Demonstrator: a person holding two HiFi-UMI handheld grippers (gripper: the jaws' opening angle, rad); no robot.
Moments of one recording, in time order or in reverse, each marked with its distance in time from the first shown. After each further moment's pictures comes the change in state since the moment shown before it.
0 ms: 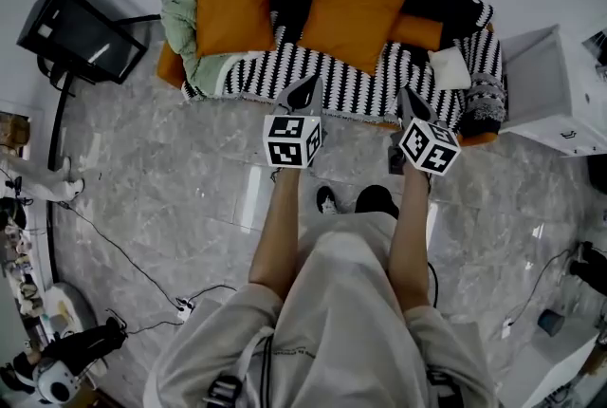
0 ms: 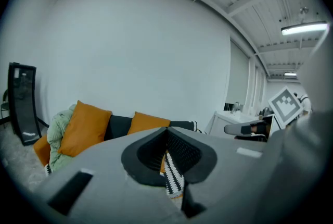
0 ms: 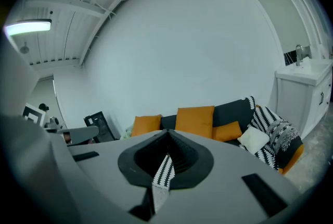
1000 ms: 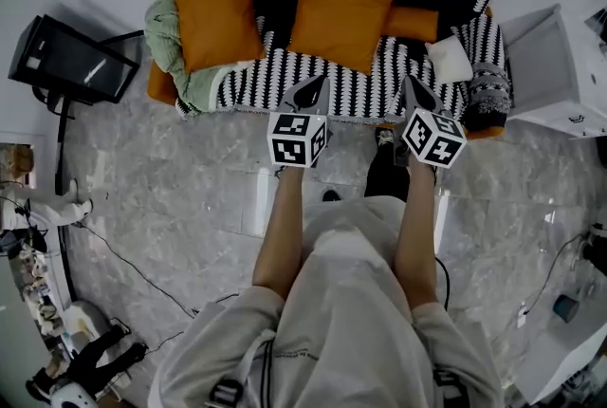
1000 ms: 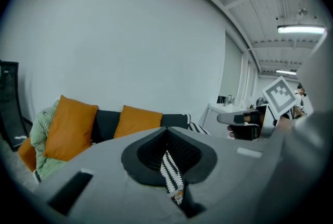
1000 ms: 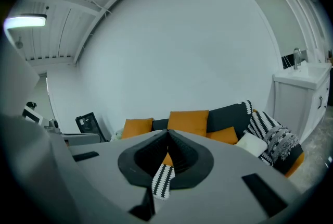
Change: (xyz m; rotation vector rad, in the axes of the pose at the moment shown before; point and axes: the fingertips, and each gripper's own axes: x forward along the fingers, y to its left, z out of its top) left arm 0.085 -0.012 -0.016 0.031 0.087 -0.098; right arm 0.054 -0.048 0.021 -0.015 -0.024 -0.053
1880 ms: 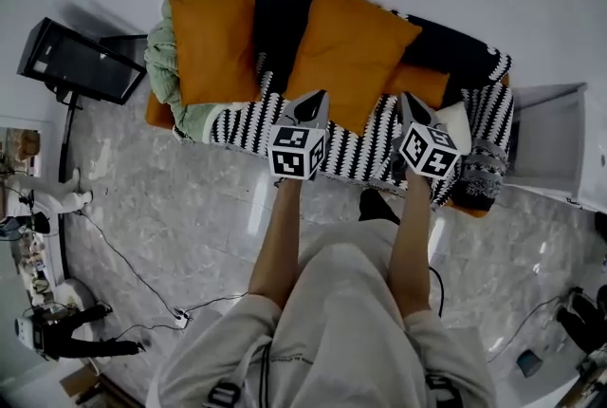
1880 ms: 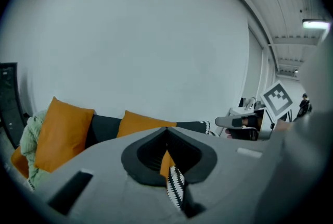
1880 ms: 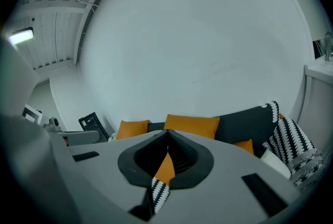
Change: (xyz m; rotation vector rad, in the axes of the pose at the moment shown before) left arm 0.216 0.056 0.087 -0.053 0.050 0.117; right arm 0.219 -0.103 0.095 0.014 0.120 0.125
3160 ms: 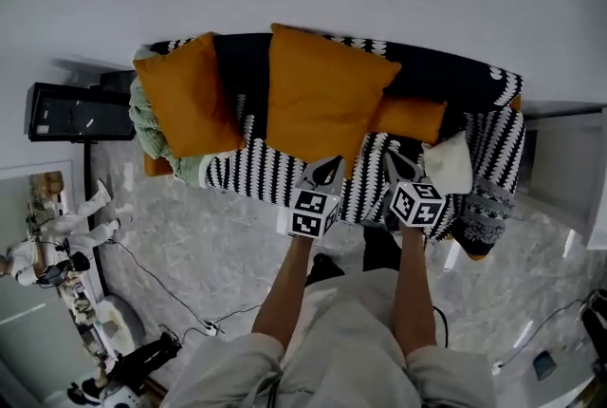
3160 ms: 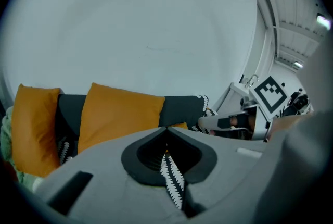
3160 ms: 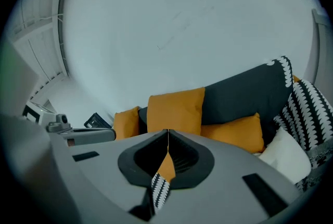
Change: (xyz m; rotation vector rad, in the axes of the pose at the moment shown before) left arm 0.199 -0.065 -0.085 0.029 0.321 -0.078; right arm 0.110 -0.150 -0.077 0.210 0.251 0.092
